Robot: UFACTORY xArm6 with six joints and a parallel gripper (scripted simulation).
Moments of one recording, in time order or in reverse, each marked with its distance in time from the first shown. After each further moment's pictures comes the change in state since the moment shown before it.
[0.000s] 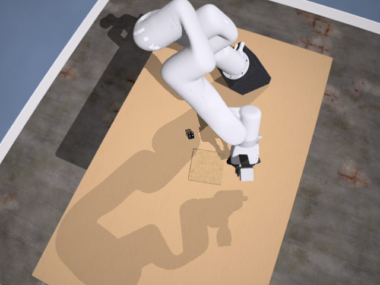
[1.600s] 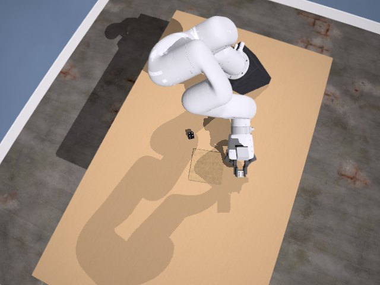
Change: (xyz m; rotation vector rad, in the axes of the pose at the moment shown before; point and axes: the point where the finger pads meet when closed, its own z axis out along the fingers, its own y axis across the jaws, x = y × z) arm -0.025 0.001 0.032 -0.011 0.587 0.011
